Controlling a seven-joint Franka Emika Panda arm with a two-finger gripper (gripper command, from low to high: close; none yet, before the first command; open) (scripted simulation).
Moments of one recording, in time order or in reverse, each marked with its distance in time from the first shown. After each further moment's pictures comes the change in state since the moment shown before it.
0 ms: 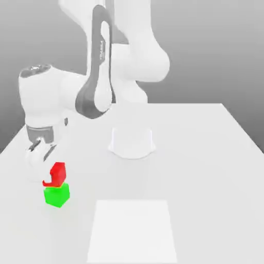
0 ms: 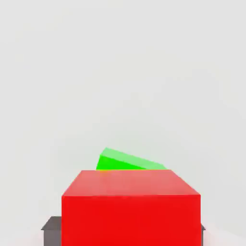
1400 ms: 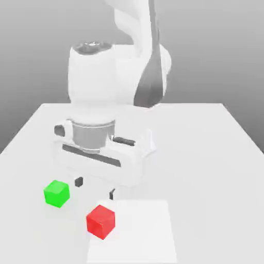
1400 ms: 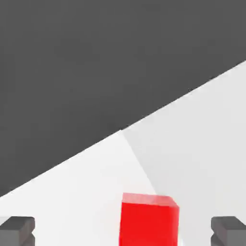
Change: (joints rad) arm 0.352 0.009 0.108 0.175 -0.027 -0.145 -0.628
